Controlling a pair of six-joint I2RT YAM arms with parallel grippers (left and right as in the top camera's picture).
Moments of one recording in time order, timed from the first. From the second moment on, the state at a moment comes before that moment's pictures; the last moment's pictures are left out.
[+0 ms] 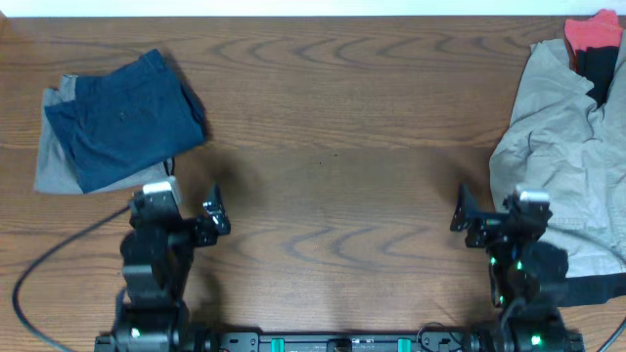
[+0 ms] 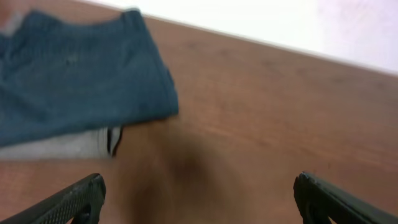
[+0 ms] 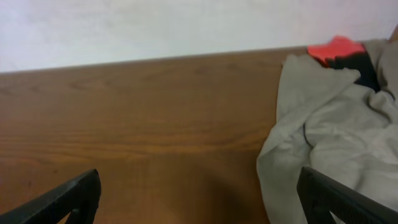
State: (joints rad) left arm 0.00 0.51 0.44 -0.39 0.02 -0.23; right arm 0.05 0.41 0.33 -0.23 0.06 0.13
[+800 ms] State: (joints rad) left arm 0.00 0.88 0.73 -0.62 0.02 -0.17; right arm -0.22 1.53 1.00 -0.19 -0.01 0.15
